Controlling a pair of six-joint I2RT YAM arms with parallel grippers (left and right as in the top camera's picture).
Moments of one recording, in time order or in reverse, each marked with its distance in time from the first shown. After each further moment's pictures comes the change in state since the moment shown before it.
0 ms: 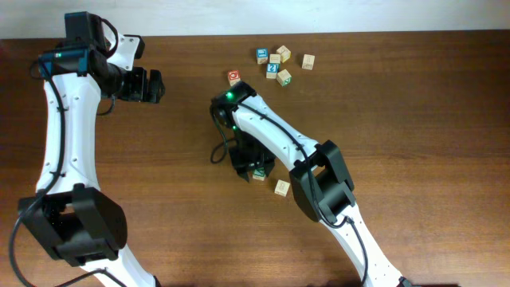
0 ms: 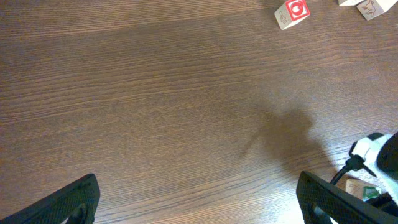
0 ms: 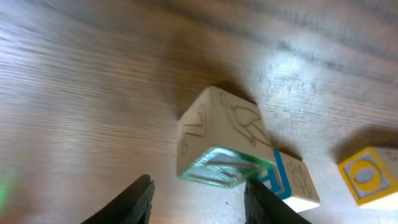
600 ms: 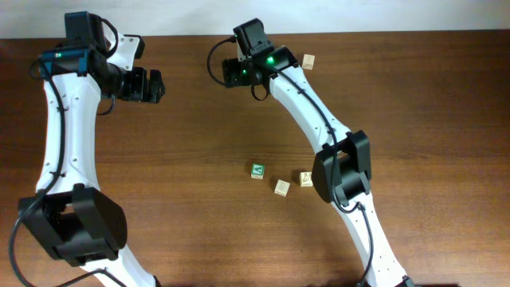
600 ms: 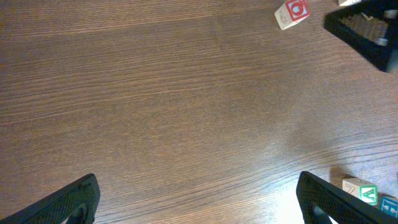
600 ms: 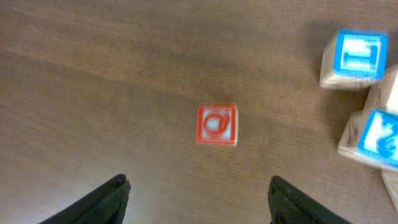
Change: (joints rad) left arm 0.000 0.000 0.000 0.000 0.000 0.000; right arm -0.189 0.055 0.214 0.870 0.047 -0.125
